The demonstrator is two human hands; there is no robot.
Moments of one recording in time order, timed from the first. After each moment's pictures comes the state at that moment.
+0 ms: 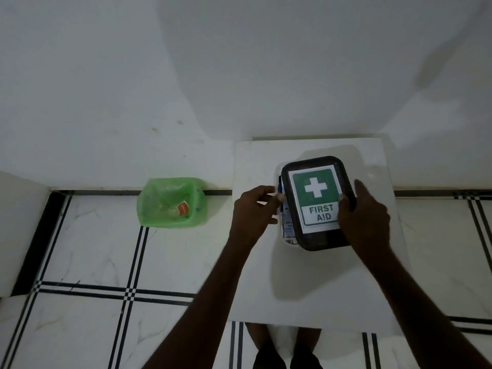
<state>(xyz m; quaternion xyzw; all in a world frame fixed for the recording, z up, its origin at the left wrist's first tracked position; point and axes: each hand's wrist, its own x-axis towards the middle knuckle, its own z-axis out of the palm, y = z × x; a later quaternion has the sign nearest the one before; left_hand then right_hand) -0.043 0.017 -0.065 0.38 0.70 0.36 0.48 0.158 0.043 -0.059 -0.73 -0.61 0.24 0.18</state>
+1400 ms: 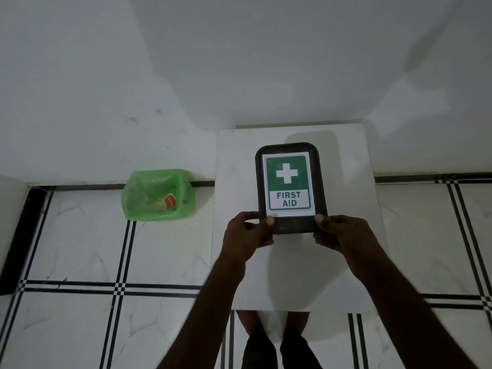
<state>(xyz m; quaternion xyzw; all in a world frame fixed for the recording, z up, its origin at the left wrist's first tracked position) -0.013 -0.038 -0.069 0.19 0.70 0.34 0.60 0.193 0.004 -0.066 -0.69 -0.27 0.63 0.23</state>
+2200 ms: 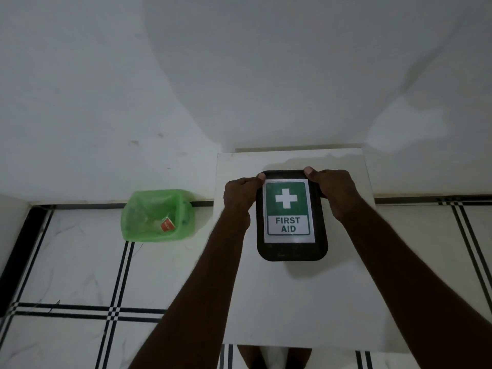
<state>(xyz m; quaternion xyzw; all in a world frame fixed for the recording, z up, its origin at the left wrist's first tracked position) -0.026 0.095 -0.073 0.17 0.74 0.41 0.51 0.153 0.143 -0.073 -0.72 -0.38 0.53 0.25</state>
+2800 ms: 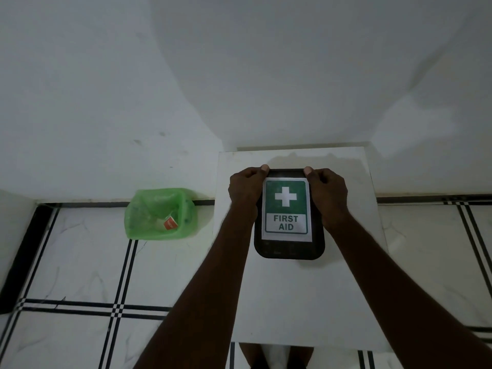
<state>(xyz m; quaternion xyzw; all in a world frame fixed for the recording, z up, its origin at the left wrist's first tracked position) -0.015 0.108 -0.072 0.20 0.76 0.40 0.47 0.140 0.123 -0.094 -0.71 -0.43 0.45 0.33</state>
